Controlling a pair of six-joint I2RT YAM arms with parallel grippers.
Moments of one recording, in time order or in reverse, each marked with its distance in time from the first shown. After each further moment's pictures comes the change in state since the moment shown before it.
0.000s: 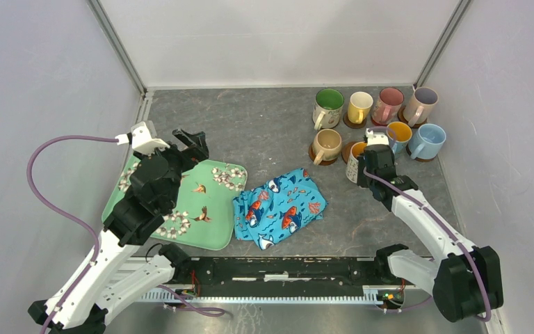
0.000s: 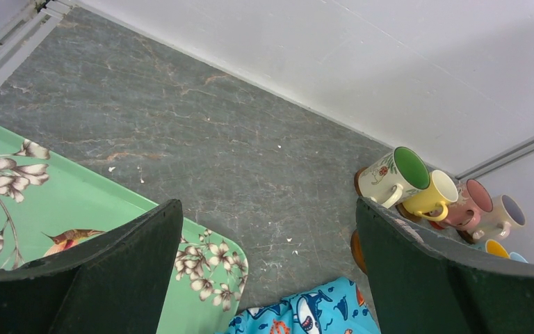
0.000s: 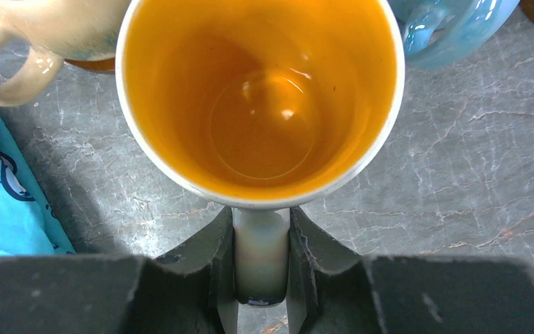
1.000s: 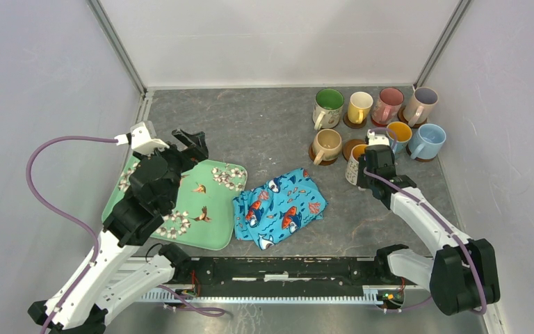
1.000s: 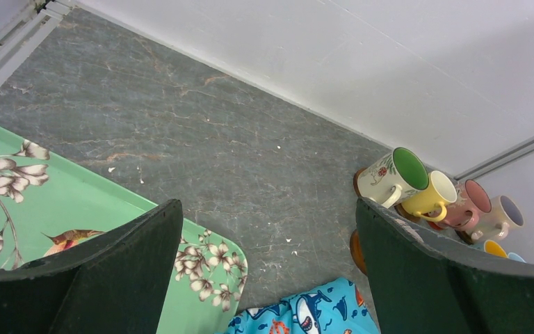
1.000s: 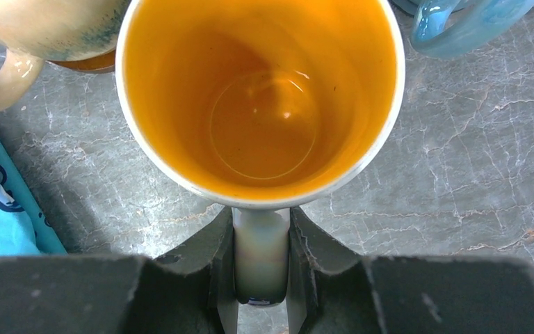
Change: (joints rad) left arm 0.000 -0.004 0.000 0.000 0.000 0.000; right arm -0.037 0.049 -0.027 0.043 -0.039 0.029
